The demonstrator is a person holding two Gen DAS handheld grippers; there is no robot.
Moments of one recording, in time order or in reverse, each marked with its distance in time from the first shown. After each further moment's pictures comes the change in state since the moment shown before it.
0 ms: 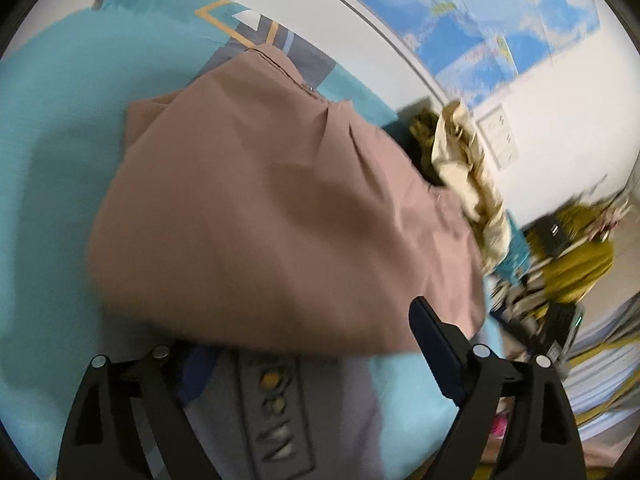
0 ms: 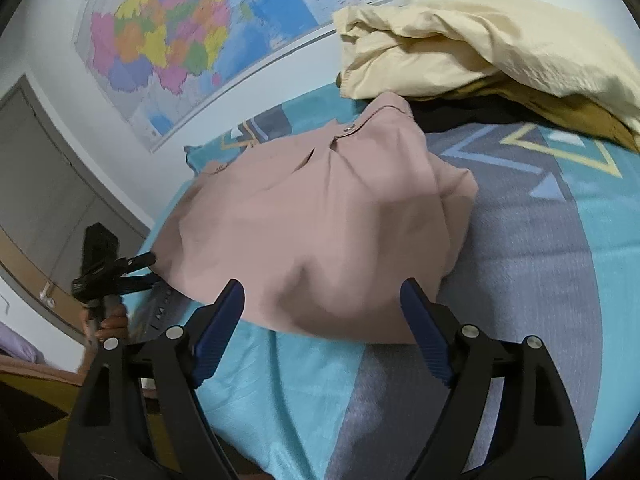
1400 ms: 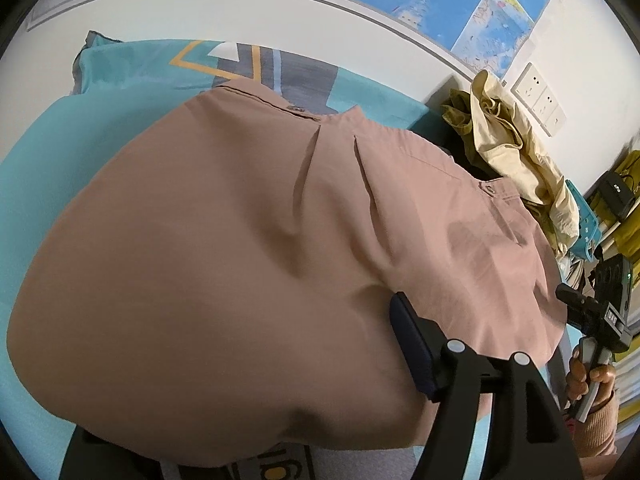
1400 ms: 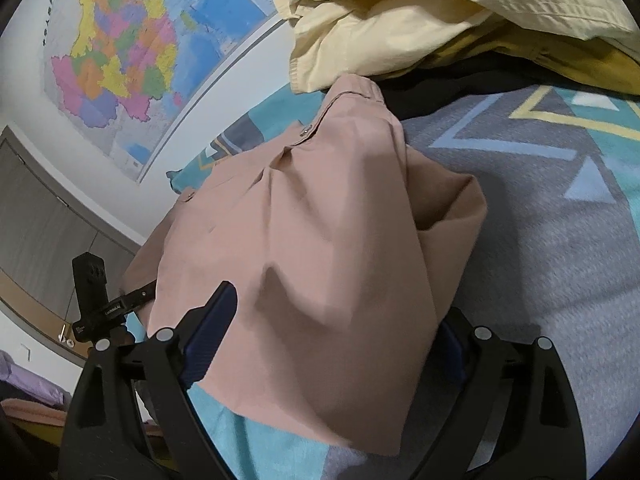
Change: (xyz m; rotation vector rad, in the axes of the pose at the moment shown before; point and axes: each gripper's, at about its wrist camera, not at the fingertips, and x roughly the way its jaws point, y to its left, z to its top) left arm 0.040 -0.032 0.022 0.222 -0.041 0.307; right arm 0.063 -0.045 0.032 0.126 0.029 0.045
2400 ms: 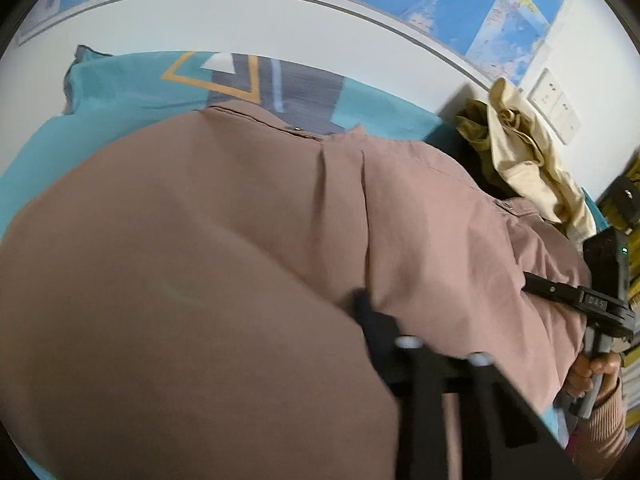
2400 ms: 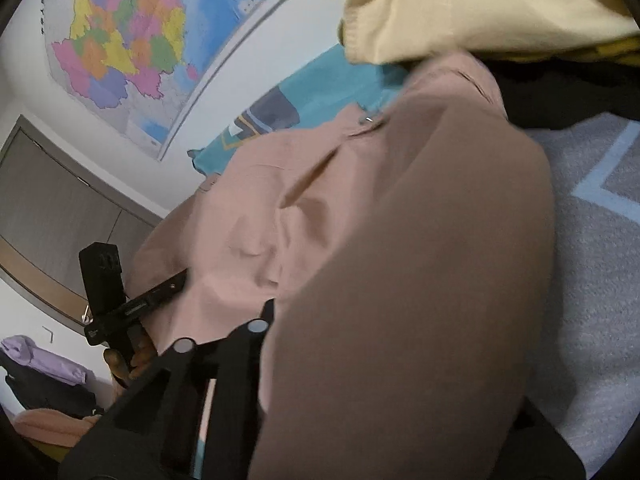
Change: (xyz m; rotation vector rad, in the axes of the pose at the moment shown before) left arm 0.021 -0.004 0.031 -0.013 -0.017 0.046; right arm 0.069 0.024 0.044 -0.034 0.126 0.124
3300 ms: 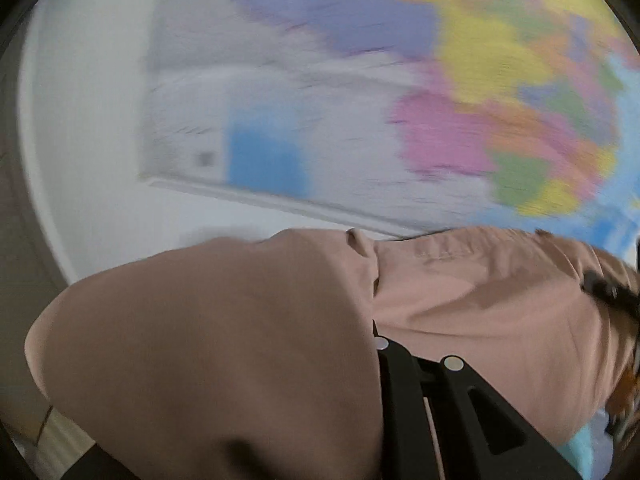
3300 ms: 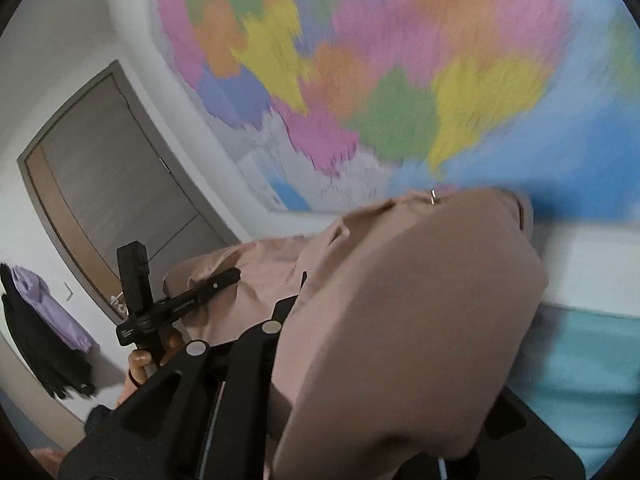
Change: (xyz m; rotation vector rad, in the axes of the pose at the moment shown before) left arm -0.136 0.202 0.177 -0.097 -0.379 0.363; right arm 0.171 0.254 0.192 -0.354 -0.098 0.284
